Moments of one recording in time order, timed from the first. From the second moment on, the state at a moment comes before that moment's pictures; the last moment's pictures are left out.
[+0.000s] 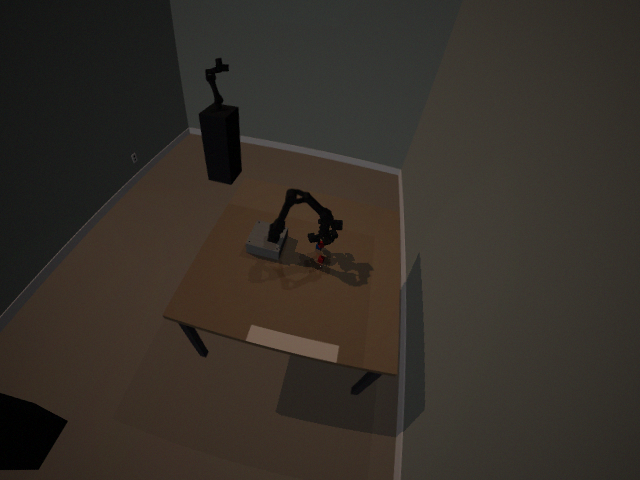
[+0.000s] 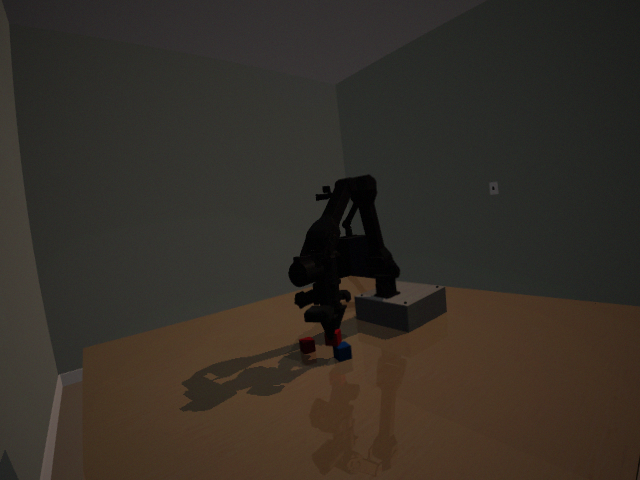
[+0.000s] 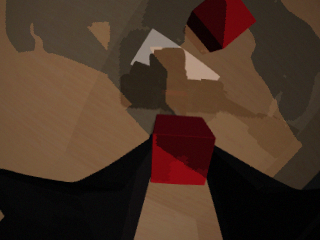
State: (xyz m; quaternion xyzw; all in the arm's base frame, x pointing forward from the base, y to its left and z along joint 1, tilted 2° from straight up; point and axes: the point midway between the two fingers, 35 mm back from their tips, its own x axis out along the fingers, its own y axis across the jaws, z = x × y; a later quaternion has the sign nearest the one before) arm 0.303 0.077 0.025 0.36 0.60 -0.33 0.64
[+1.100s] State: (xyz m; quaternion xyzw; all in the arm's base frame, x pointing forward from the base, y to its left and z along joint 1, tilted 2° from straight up) arm 0.302 0.077 0.039 0.36 0.60 -0.33 0.63
